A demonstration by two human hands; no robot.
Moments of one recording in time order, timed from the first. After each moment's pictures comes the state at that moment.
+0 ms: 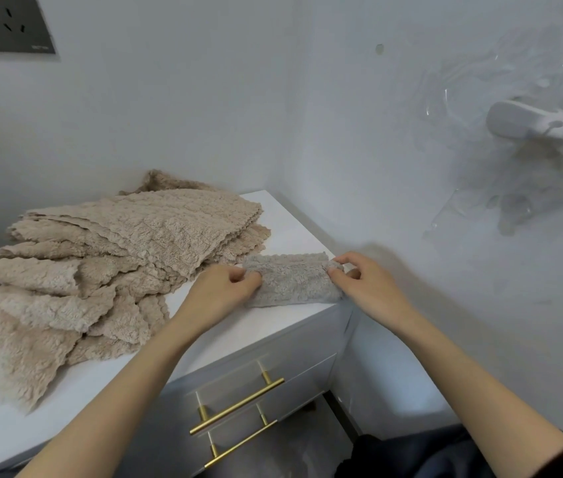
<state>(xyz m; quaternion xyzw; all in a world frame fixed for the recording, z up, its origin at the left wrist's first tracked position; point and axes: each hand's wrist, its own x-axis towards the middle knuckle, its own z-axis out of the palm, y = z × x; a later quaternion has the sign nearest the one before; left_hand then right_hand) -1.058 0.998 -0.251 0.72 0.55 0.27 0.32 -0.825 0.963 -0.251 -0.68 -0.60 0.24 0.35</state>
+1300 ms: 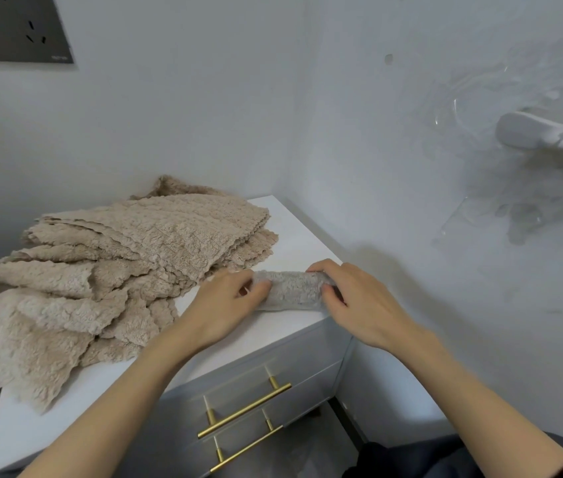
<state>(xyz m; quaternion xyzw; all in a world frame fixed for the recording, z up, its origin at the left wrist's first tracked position) -1.071 0.991 -0.252 0.81 0.47 0.25 0.24 -0.845 0.954 -0.249 -0.59 -0.78 0.05 0.21</state>
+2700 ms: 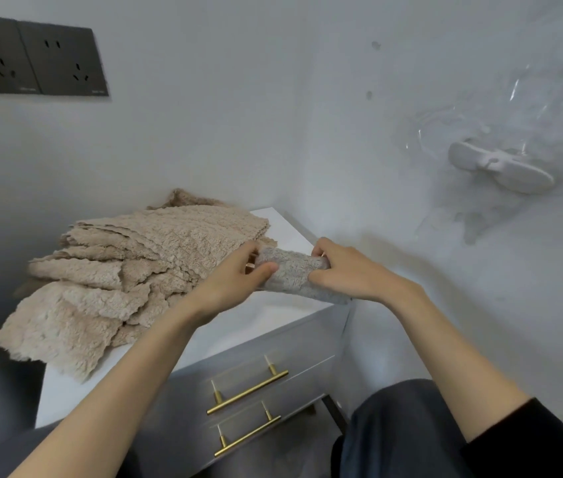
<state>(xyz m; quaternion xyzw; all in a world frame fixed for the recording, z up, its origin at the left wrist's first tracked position) -1.064 0.964 -0.203 0.73 0.42 0.35 0.42 -0.862 0.948 -0.177 -0.65 -0.72 0.19 0.14</state>
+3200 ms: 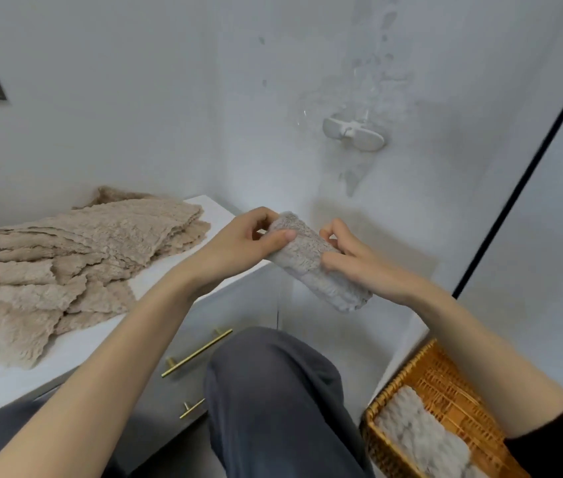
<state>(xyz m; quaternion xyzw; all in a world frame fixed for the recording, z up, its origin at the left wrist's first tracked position) -0.992 0.870 -0.141 0.77 0.29 0.30 0.48 -0.801 0.792 -0.158 -0.60 -0.64 0.33 0.34</state>
